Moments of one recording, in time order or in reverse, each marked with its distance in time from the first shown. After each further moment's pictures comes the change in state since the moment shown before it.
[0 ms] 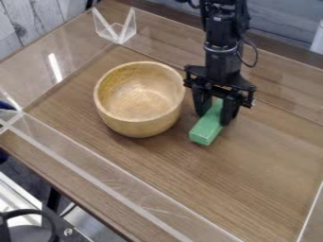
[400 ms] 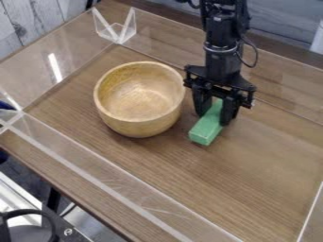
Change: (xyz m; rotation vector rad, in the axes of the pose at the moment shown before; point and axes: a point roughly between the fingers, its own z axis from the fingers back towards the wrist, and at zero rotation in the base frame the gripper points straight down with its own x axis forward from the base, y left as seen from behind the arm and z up) arm -0.001 0.001 0.000 0.001 0.004 -0.005
